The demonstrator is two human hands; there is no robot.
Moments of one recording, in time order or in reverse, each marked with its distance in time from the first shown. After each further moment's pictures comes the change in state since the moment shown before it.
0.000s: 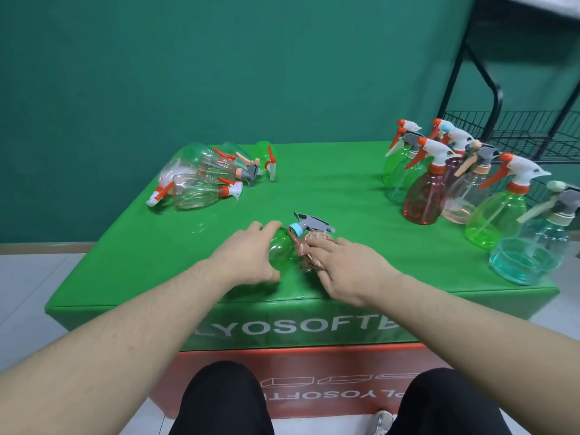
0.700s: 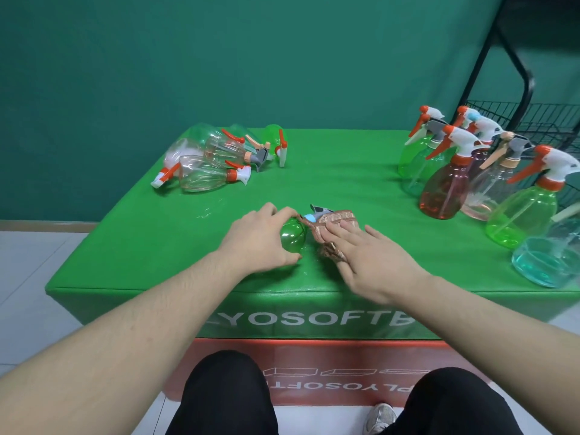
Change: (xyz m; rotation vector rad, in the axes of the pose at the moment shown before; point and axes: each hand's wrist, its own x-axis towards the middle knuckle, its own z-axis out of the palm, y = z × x) left_hand 0.007 -0.005 0.008 0.027 0.156 0.033; right_hand -0.004 0.011 0.009 0.010 -0.011 0.046
